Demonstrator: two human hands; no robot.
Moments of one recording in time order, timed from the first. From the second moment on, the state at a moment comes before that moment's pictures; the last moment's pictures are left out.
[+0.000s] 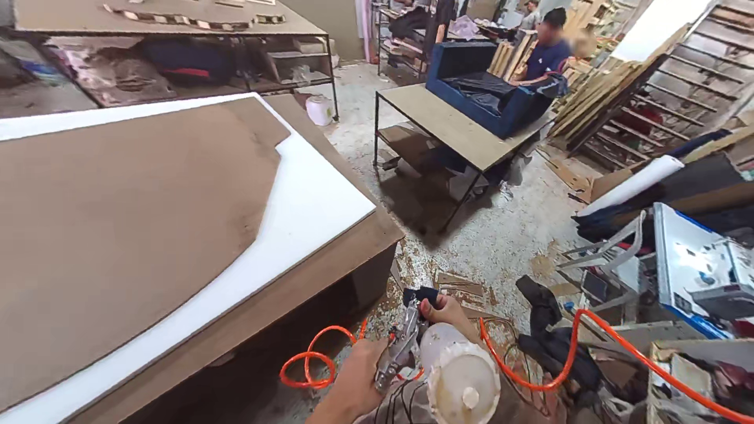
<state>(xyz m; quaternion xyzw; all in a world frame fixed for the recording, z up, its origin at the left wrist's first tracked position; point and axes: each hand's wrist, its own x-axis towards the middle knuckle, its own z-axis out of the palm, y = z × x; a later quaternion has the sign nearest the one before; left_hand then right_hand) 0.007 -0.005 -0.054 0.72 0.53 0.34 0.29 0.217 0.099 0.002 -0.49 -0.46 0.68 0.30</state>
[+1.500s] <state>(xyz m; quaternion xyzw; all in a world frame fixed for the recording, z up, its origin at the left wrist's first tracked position) -0.004 -0.010 -0.068 0.70 0.53 0.38 0.30 0.205 0.095 0.006 -0.50 -0.50 0.64 0.30</state>
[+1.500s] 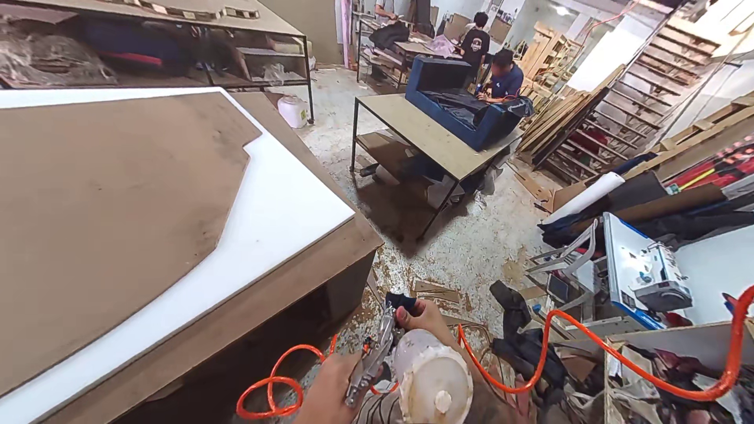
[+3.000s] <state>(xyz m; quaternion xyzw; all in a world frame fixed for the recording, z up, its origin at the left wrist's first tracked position) -0.001 -0.005 -0.062 0.71 0.53 0.34 0.31 0.215 0.095 -0.011 -0.43 -0.51 0.63 0.41</state>
